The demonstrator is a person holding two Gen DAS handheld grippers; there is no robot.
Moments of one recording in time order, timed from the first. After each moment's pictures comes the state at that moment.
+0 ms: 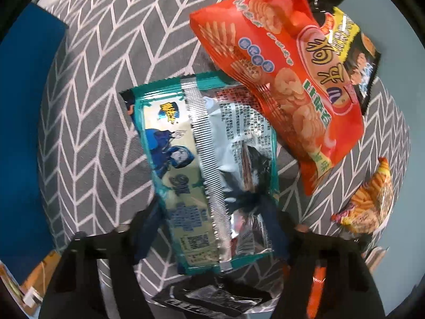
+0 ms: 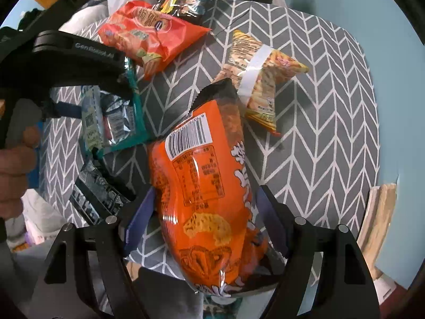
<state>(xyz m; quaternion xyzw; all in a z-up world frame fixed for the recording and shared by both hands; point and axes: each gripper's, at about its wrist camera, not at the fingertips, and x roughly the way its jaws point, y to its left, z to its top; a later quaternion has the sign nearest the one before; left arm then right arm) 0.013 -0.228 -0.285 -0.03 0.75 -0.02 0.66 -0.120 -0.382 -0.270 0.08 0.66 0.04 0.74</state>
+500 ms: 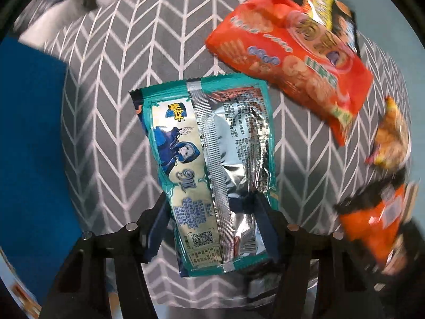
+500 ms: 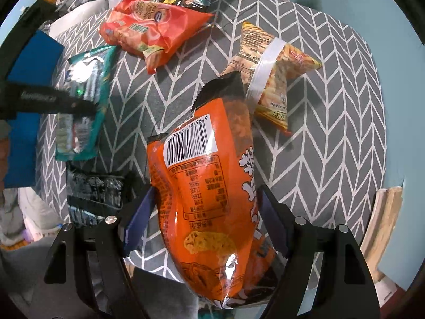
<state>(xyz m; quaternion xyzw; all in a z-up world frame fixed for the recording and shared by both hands) 0.010 -0.202 -0.281 0.12 0.73 -0.12 0.66 -0.108 -0.352 -0.290 0.08 0.67 0.04 0.74</state>
